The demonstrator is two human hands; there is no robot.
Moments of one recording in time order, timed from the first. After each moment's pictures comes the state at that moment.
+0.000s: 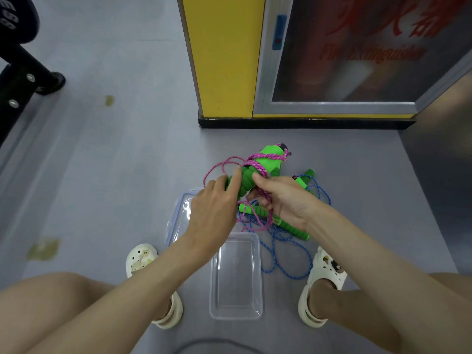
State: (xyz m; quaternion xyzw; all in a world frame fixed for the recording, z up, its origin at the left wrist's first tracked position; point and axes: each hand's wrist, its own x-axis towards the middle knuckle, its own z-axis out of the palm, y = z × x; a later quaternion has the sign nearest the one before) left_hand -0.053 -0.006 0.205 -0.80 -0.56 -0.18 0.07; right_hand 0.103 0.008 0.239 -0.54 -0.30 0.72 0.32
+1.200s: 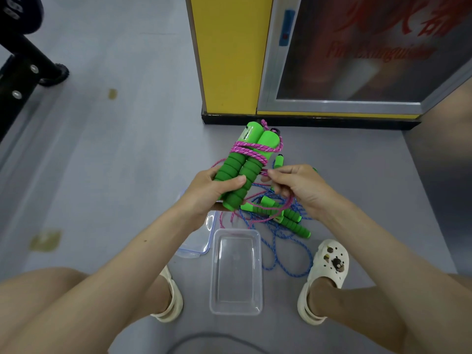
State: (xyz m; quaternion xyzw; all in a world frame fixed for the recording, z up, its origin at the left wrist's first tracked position) left_hand -0.071 0.014 0.243 -0.39 -0.54 -0.30 -0.68; right_hand 0.123 0.020 0.236 -0.62 -0.42 0.59 0.30
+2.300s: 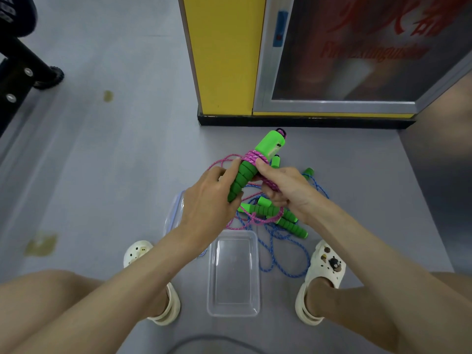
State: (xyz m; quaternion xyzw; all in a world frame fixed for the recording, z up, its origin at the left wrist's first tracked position) left_hand -0.058 -0.003 0.218 -0.79 -0.56 -0.23 -0.03; right_hand 0.111 0.016 0.244 -0.59 -0.39 0.64 0.28
